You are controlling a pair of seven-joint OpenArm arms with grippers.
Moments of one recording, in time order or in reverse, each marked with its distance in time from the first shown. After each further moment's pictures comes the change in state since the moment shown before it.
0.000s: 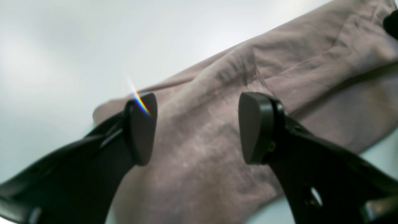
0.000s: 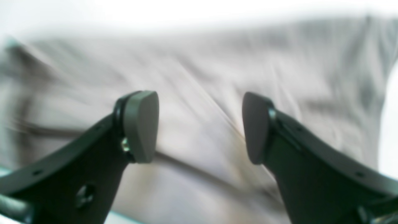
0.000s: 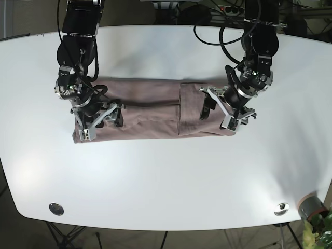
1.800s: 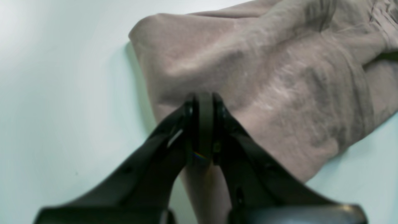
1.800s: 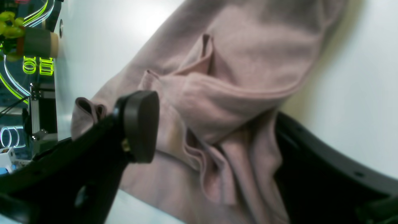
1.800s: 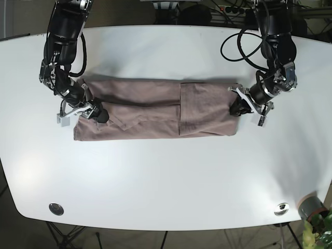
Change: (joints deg) left arm -5.1 -2.4 -15.0 -20.9 -10.3 -19.7 3.9; right arm 0.4 5.4 10.1 -16.9 29.4 -0.5 -3.2
